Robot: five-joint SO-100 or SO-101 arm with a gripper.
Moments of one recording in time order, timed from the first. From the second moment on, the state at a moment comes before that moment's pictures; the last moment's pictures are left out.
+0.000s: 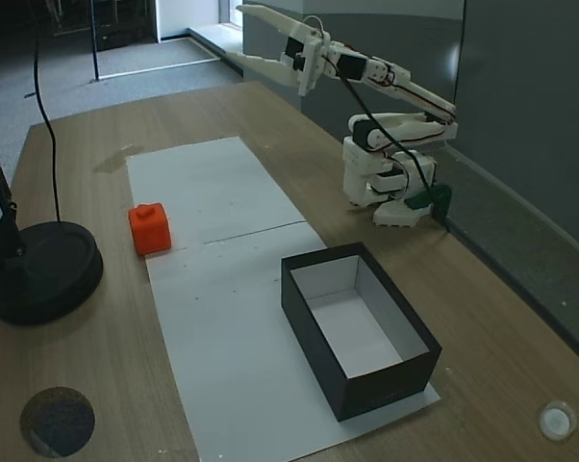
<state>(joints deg) 2.5 180.9 153.9 11.0 0.6</state>
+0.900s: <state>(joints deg) 4.4 72.4 64.4 78.9 1.3</state>
